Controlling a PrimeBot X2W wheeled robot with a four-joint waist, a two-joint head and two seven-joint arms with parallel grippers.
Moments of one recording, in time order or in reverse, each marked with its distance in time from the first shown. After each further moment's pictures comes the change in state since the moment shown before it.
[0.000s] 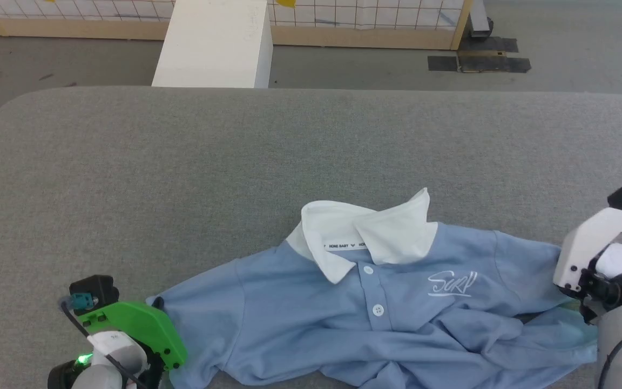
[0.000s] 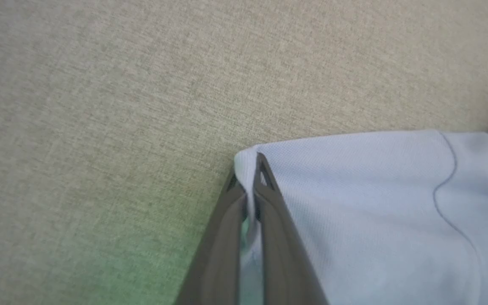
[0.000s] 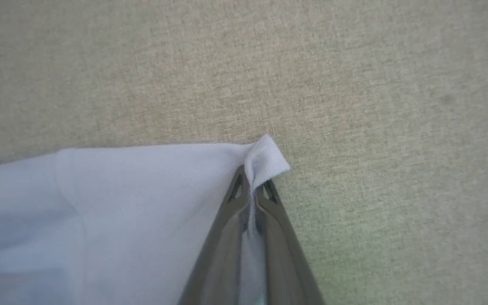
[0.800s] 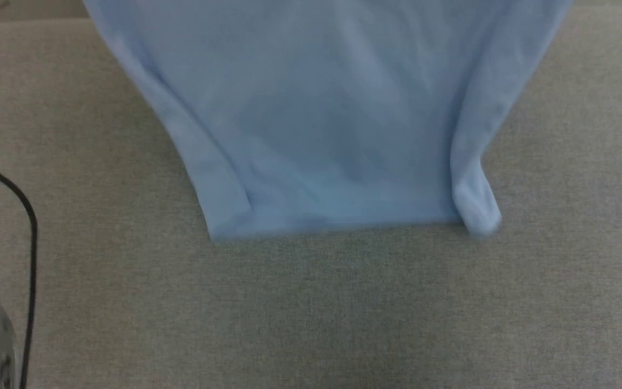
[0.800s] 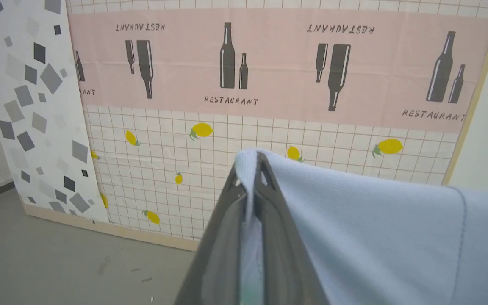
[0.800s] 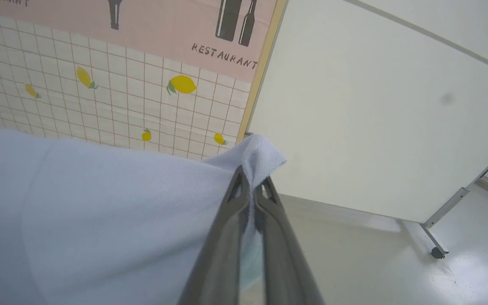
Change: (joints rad) left arm -0.926 0.251 0.070 -0.052 0.111 -0.052 -0.160; right arm -0.717 -0.211 0.410 -0.308 0.006 0.000 -0.189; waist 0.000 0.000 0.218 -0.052
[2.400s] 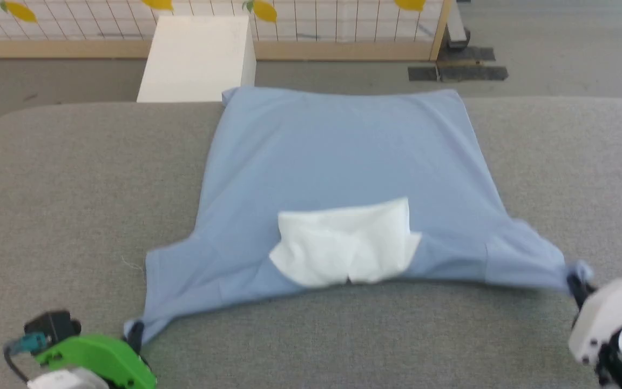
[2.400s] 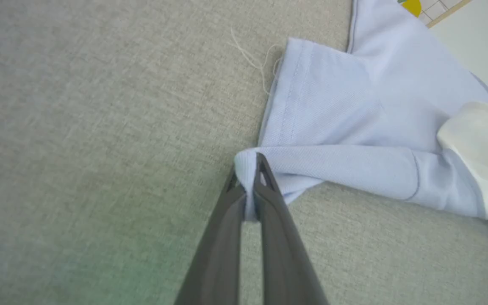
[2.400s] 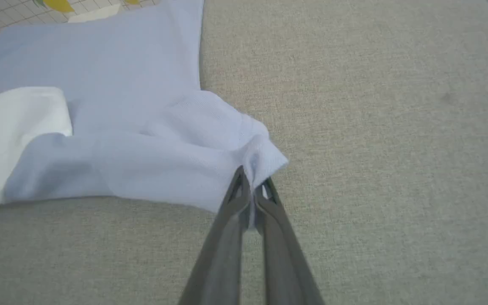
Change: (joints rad) left arm 1.042 -0.212 0.015 -0.048 -0.312 -0.017 0.148; right arm 1.132 0.175 -0.217 -0.228 0.274 0.000 0.016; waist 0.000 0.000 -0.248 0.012
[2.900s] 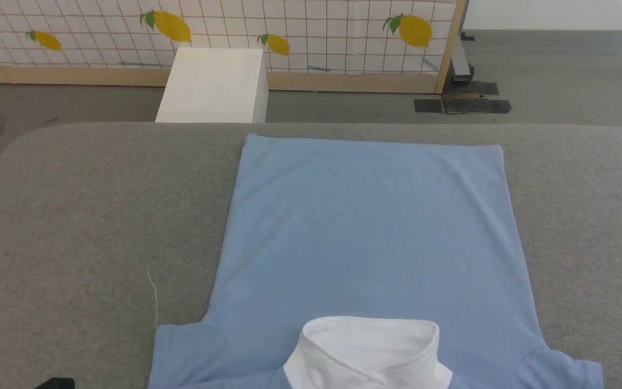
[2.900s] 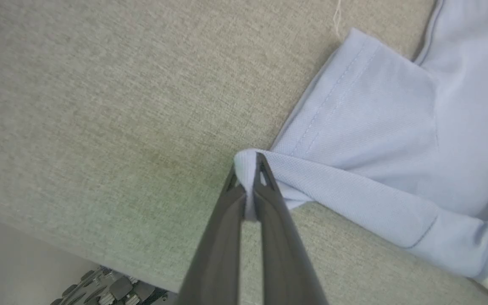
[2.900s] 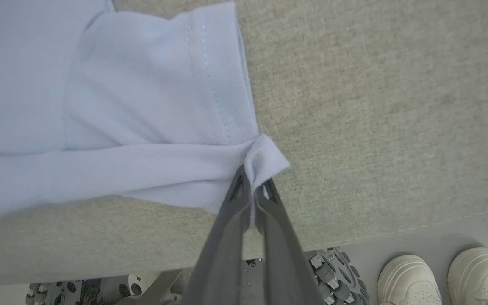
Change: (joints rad) left arm 0.269 -0.002 -0.015 -0.195 0.032 0.157 0.132; right arm 0.323 0.049 -0.149 -0.095 0.054 0.000 0.355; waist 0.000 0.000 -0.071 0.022
